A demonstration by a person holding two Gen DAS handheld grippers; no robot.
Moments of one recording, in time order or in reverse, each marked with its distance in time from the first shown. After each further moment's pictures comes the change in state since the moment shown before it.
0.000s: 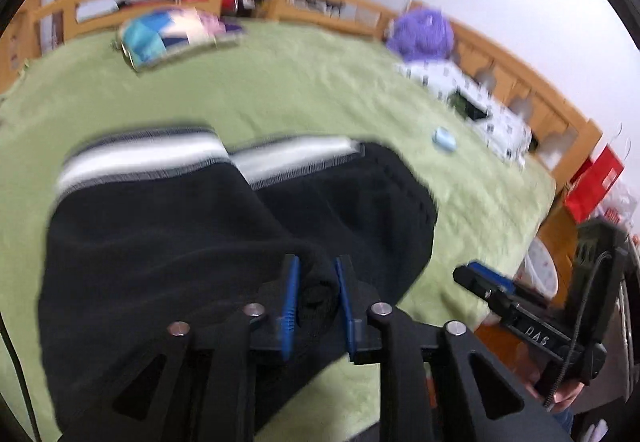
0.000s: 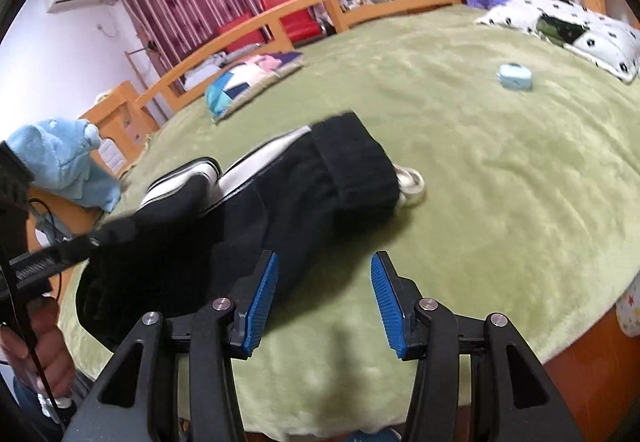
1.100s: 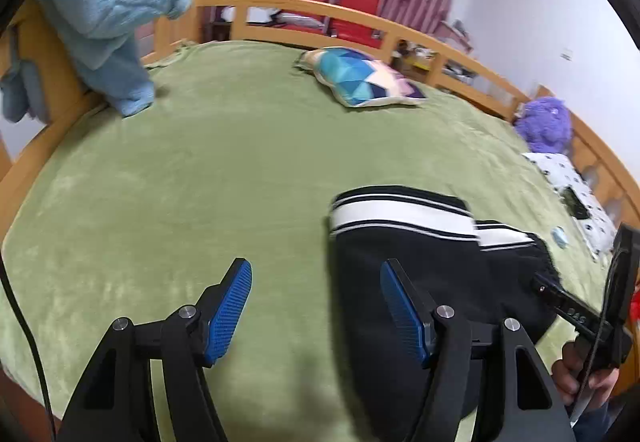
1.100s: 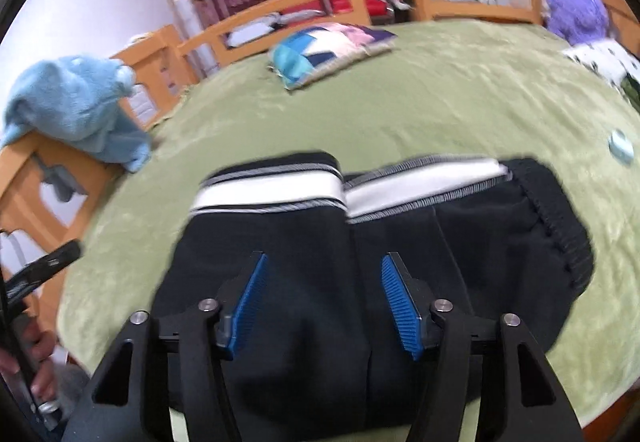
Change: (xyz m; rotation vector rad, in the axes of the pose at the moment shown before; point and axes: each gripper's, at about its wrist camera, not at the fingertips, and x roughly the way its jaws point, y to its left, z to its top) left arm -0.125 0.202 -0.012 -0.290 -0.200 0.371; right arm 0.084 0.163 0.028 -0.167 0.090 0.028
